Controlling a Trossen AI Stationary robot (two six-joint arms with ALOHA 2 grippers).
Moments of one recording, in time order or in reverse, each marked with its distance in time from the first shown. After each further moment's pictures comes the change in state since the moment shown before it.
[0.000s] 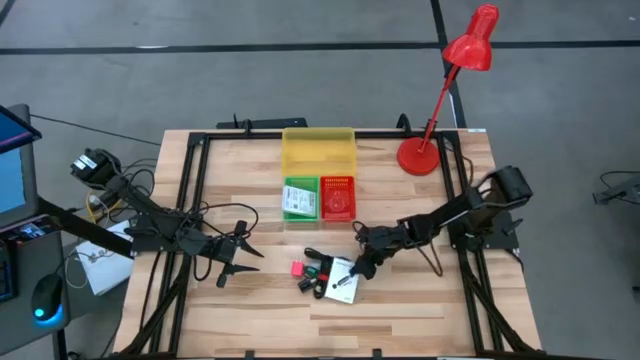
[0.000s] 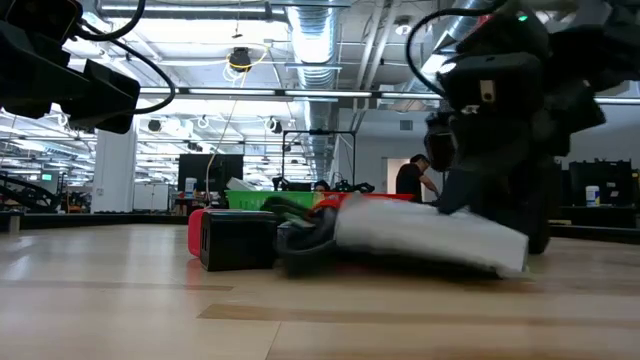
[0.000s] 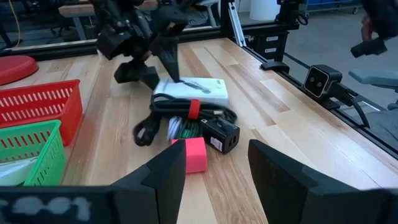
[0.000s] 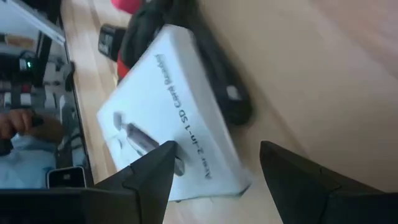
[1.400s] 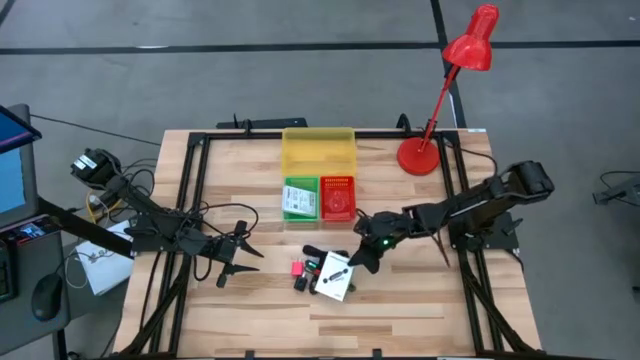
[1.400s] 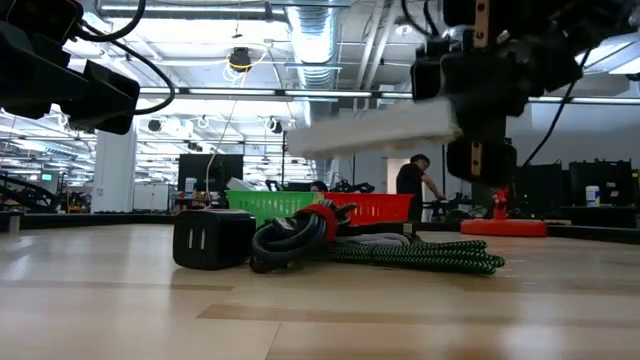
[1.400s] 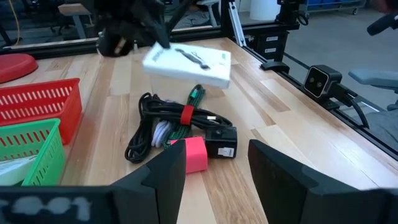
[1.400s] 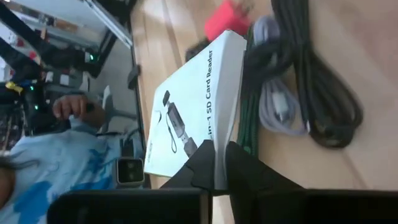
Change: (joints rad) left arm 0.000 0.000 0.000 -0.002 0.000 -0.008; right arm -0.055 -0.206 0.075 -0.144 -0.085 -0.126
